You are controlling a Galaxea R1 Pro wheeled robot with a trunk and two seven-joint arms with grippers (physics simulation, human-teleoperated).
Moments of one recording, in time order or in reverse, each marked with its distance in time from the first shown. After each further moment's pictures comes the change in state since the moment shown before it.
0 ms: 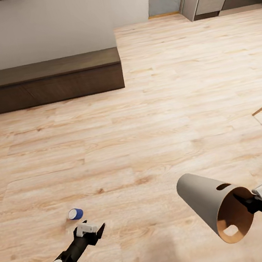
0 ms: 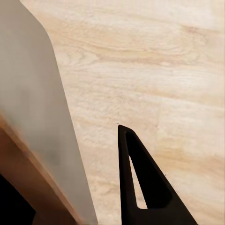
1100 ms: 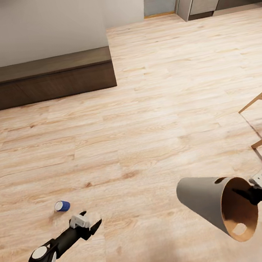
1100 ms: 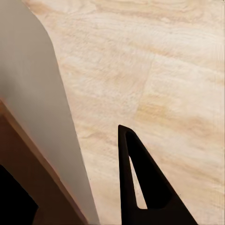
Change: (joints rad) left arm -0.012 0.100 -0.007 -0.183 -0.006 0.144 -0.290; right arm -0.059 -0.048 0.069 -0.149 0.133 0.268 0.183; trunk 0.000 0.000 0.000
